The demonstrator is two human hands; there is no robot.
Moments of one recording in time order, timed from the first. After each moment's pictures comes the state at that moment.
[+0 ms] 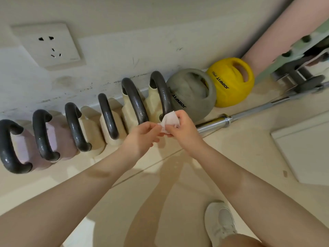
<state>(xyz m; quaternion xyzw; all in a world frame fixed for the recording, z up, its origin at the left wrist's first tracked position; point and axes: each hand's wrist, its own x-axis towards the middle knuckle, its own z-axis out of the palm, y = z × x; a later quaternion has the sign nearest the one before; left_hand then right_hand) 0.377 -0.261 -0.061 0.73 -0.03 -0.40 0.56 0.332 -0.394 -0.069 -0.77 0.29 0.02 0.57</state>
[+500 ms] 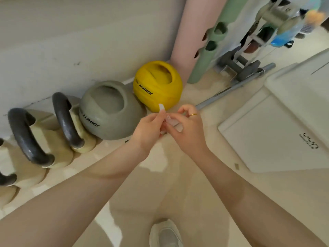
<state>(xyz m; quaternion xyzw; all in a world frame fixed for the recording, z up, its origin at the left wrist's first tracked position) 0.291 -0.534 -0.025 0.67 -0.09 -0.43 0.59 0.211 -0.625 -0.041 -0.91 0.25 -0.21 0.27</state>
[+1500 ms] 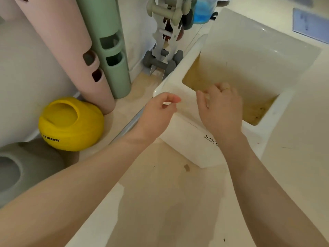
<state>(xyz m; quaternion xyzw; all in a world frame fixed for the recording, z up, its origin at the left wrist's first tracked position) 0.160 -0.806 0.063 0.67 -0.40 -0.39 0.49 0.029 -0.880 0.065 -0.82 0.52 -0.24 -0.03</state>
